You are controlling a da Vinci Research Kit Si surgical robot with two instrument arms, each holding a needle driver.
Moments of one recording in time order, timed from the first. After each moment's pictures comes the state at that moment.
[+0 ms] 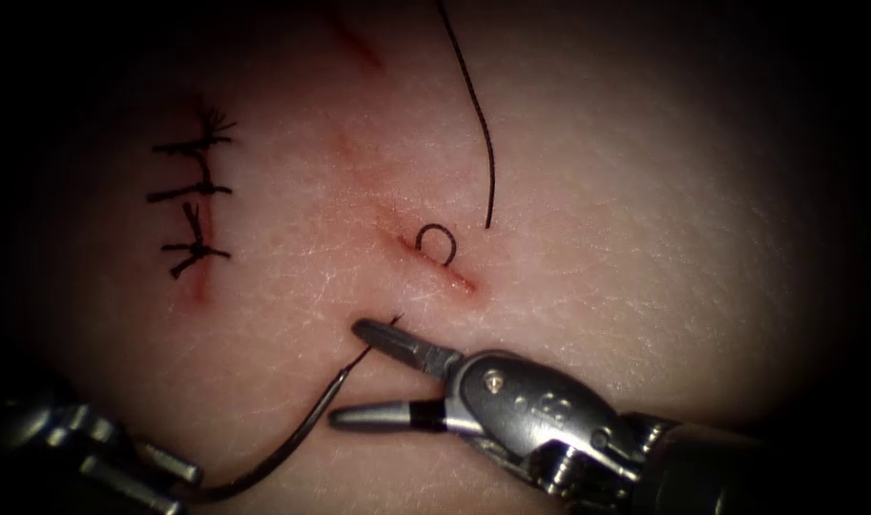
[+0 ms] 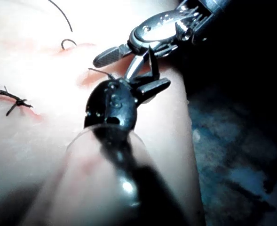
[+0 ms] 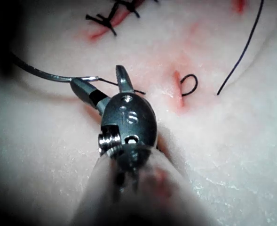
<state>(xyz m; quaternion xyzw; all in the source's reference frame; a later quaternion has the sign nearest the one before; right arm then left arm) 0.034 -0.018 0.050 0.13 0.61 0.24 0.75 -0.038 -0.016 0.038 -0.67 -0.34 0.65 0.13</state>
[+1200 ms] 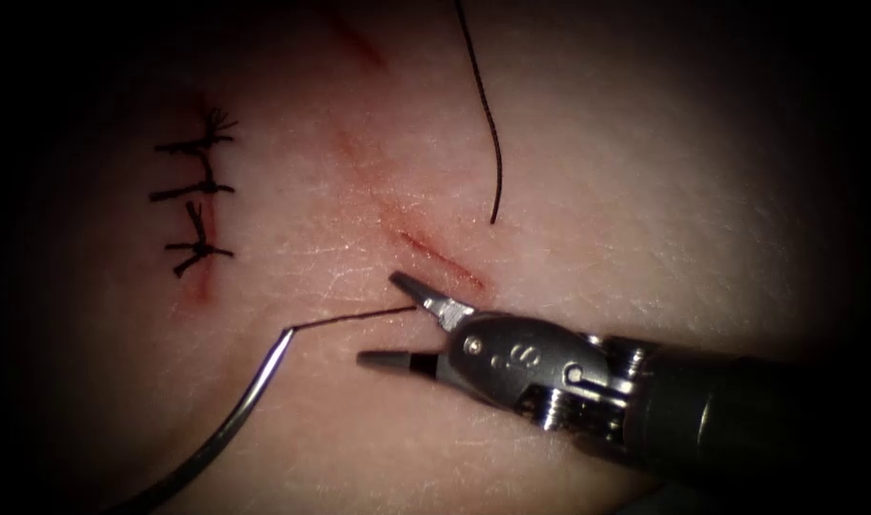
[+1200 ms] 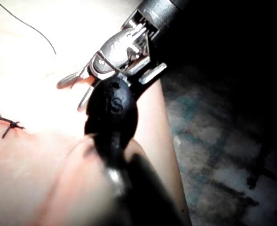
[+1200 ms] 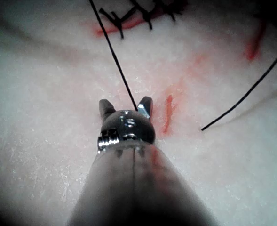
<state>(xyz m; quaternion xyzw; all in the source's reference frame) 0.033 -0.018 0.055 0.03 0.46 0.19 0.87 -0.036 -0.015 0.028 -0.72 -0.24 0.64 0.12</state>
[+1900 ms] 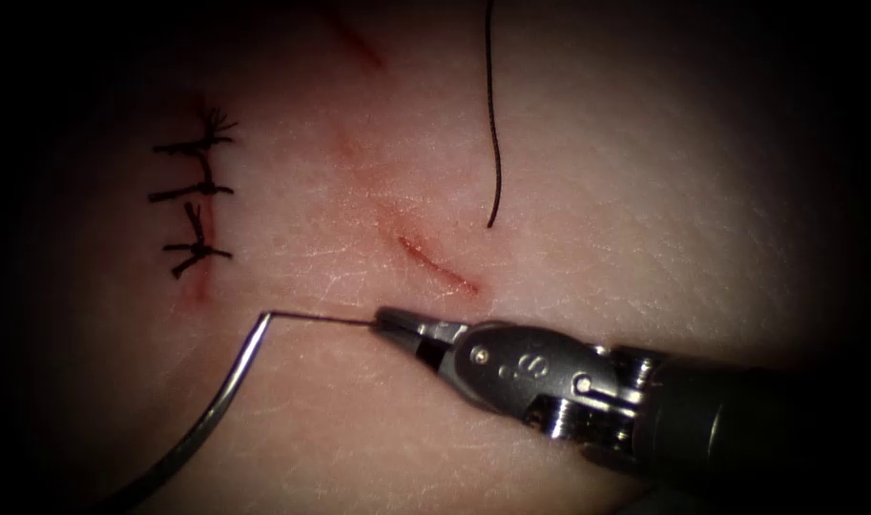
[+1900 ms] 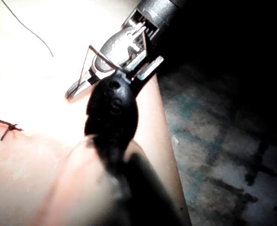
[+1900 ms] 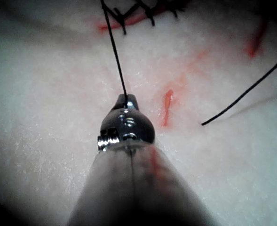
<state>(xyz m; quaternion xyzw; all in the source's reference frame) 0.032 -0.019 0.054 0.04 0.47 0.18 0.86 -0.036 -0.015 0.027 -0.73 -0.19 0.64 0.13</state>
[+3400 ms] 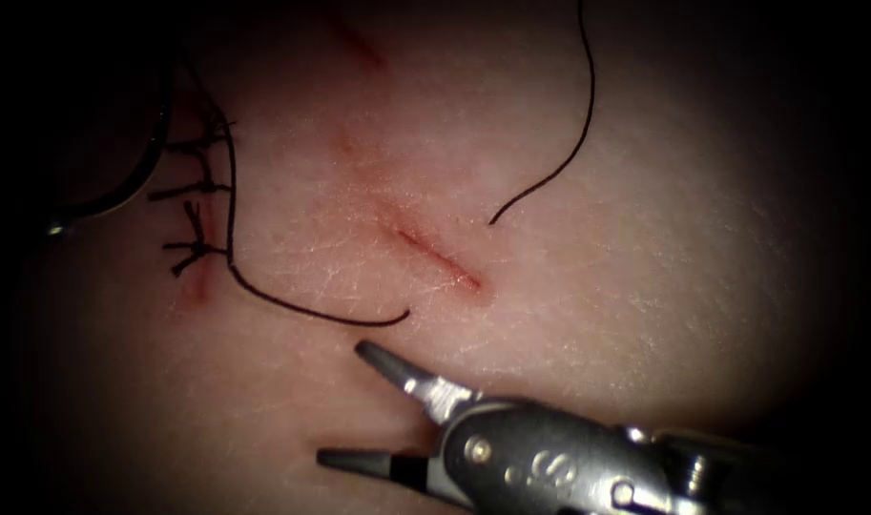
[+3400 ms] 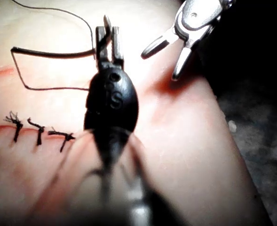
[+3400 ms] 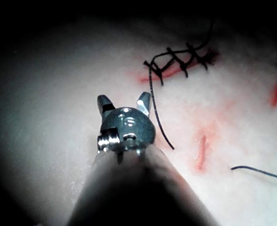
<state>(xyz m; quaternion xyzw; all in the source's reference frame) 0.034 -0.019 0.040 -0.01 0.50 0.17 0.85 -0.034 -0.009 0.033 -0.66 0.06 0.68 0.31</state>
